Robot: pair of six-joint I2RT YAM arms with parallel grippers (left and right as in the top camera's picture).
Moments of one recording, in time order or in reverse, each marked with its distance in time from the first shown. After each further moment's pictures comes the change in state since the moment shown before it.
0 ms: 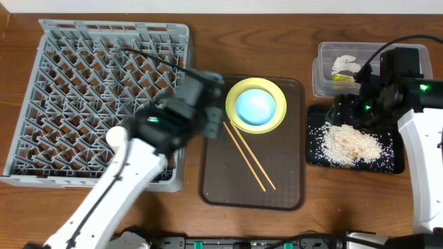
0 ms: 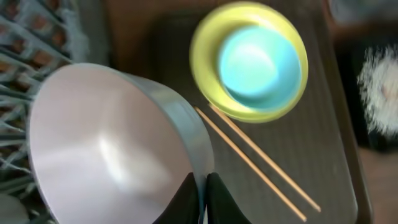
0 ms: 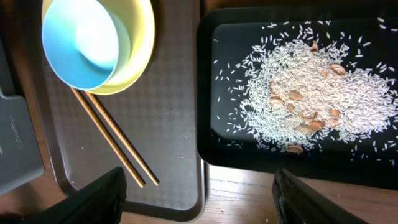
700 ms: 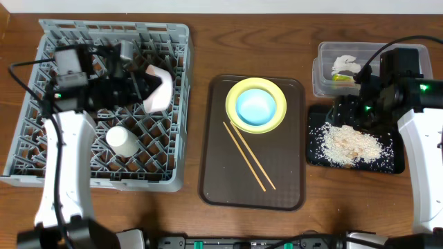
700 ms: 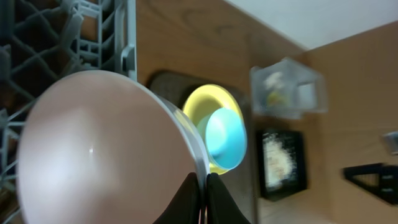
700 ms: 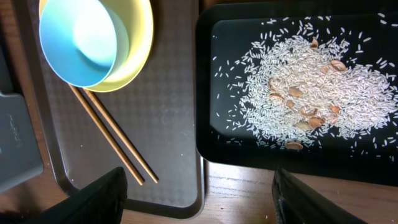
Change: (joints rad) left arm 0.692 0.137 0.000 0.143 0.816 0.091; right arm 0.000 0.000 0.000 -0.010 0.002 0.000
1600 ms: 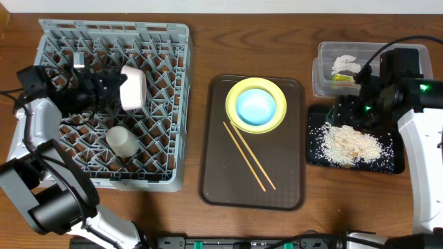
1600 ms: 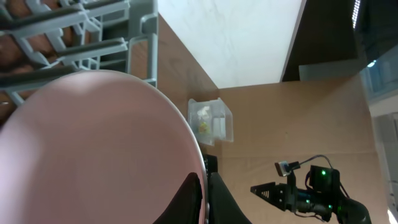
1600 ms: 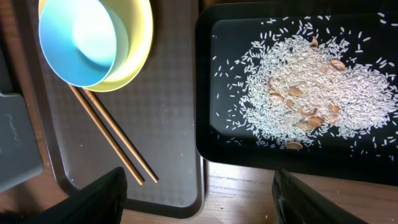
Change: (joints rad) left arm 0.315 0.367 0.002 0.130 0.527 0.002; right arm 0.000 0.000 0.000 -0.001 0.001 0.000
